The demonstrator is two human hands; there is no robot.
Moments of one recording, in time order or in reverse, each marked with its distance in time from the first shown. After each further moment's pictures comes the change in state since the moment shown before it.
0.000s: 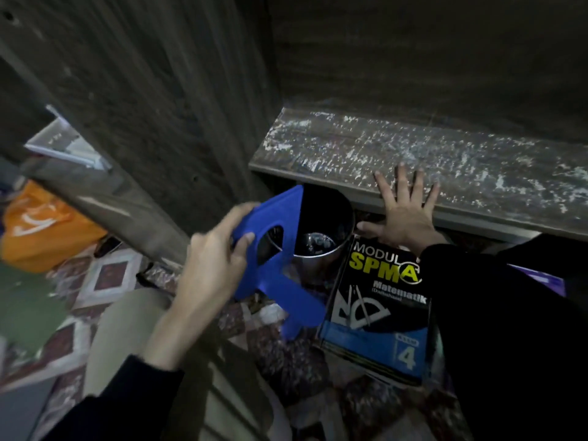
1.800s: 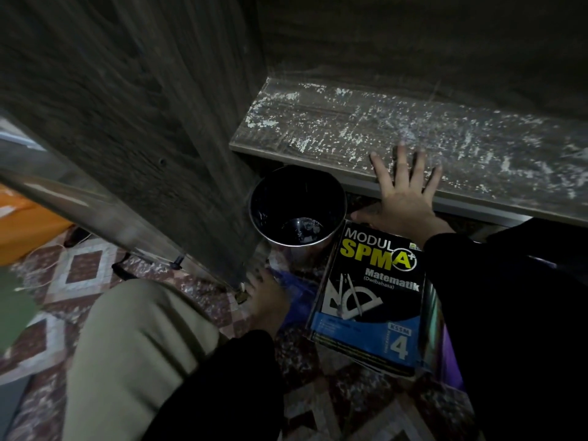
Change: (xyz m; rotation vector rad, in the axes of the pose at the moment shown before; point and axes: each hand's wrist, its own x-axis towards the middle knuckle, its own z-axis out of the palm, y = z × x) left_hand -0.025 -0.074 0.196 0.167 -0.464 -0.698; right_hand 0.007 0.005 0.001 0.012 0.038 -0.025
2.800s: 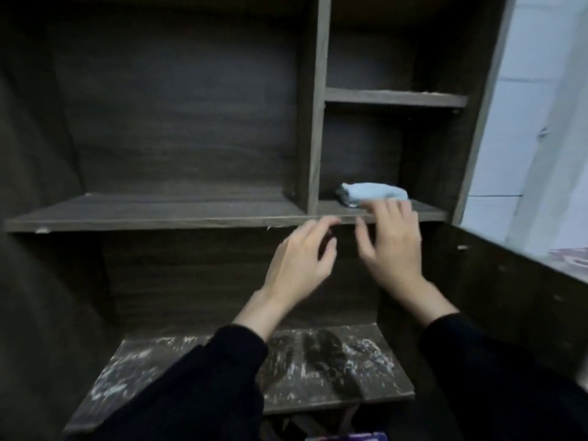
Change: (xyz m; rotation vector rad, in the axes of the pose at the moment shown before) left_hand -0.246 0.397 -0.216 -0.377 0.584 1.780; right_hand -0.144 0.169 -0.321 -0.080 1.465 0.056
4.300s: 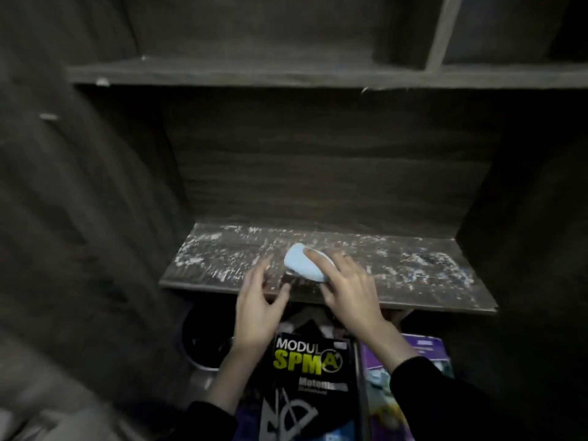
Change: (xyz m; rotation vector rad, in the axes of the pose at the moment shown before) left_hand -0.275 -0.092 -0.025 -0.013 0.068 -0.844; right_hand -0.228 -0.135 0.086 0.383 -0.731 -0.048
